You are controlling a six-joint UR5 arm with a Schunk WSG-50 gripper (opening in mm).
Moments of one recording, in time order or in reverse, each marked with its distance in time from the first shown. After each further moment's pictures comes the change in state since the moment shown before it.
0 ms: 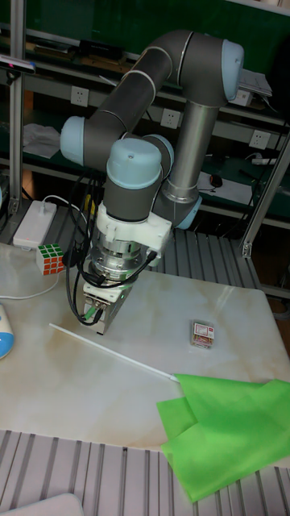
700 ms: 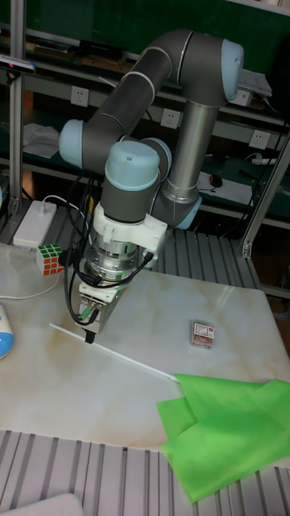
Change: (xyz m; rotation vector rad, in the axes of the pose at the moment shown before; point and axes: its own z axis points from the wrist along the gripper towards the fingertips) arm 0.017 -0.001 0.005 0.014 0.046 -0.031
